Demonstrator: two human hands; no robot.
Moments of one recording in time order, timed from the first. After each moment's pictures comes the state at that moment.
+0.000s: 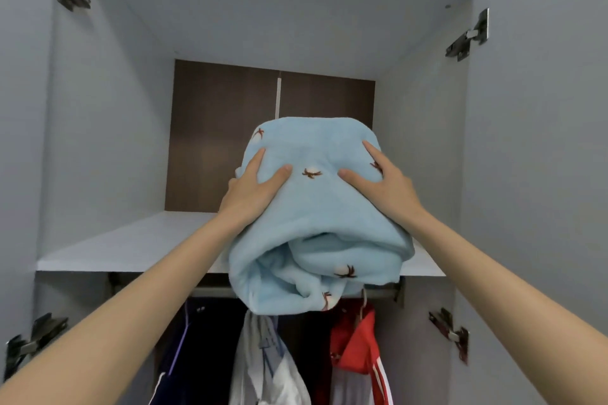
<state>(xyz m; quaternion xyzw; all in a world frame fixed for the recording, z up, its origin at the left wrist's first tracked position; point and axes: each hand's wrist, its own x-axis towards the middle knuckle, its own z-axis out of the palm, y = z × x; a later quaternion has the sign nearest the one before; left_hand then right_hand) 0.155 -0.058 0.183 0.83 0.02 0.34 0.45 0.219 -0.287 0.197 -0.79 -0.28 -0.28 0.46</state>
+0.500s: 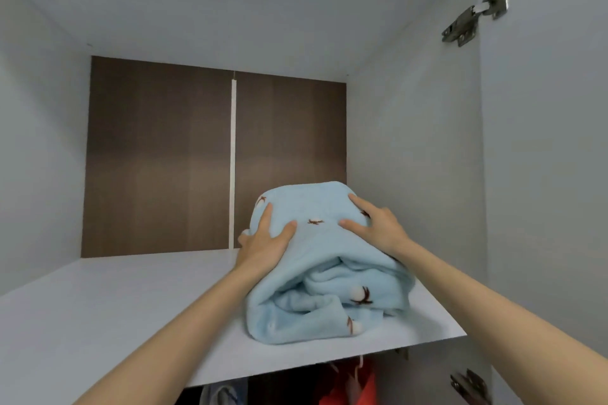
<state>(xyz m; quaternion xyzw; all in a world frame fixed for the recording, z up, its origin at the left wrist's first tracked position) 0.358 -0.069 0.155 0.87 0.03 0.23 0.43 0.421 -0.293 0.178 -0.88 -0.19 -0.24 0.36</state>
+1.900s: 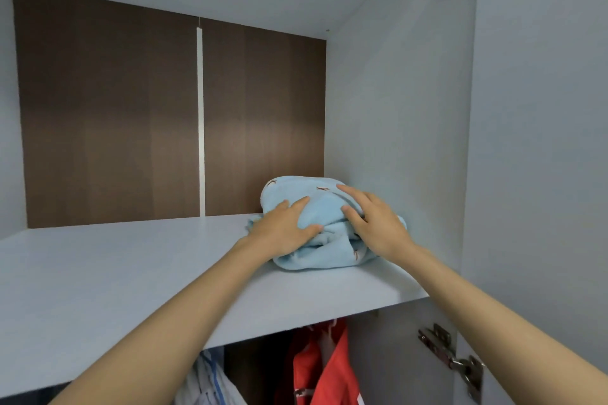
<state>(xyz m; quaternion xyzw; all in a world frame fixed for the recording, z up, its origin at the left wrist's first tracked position) 0.381 -0.119 0.141 0.97 -0.11 0.17 0.16 0.397 -0.316 0.130 -0.90 -0.18 -0.29 0.26</state>
